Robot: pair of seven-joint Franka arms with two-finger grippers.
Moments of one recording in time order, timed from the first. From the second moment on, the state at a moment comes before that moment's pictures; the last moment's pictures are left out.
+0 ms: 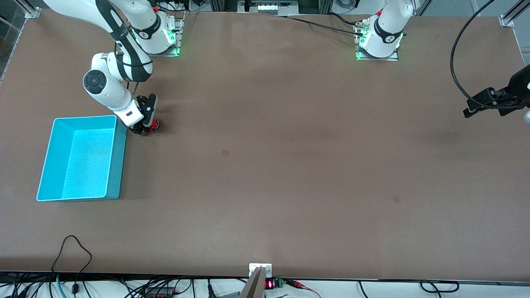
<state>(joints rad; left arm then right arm) 0.06 0.02 0.01 -1.60 -0.04 1.63 -0.02 -0.03 0.21 0.09 -2.59 -0.05 2.73 -1.33</state>
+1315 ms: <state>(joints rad) 0.07 0.02 0.01 -1.60 -0.04 1.63 -0.02 -0.03 0.13 0.18 -2.33 -0.03 2.70 -0.61</state>
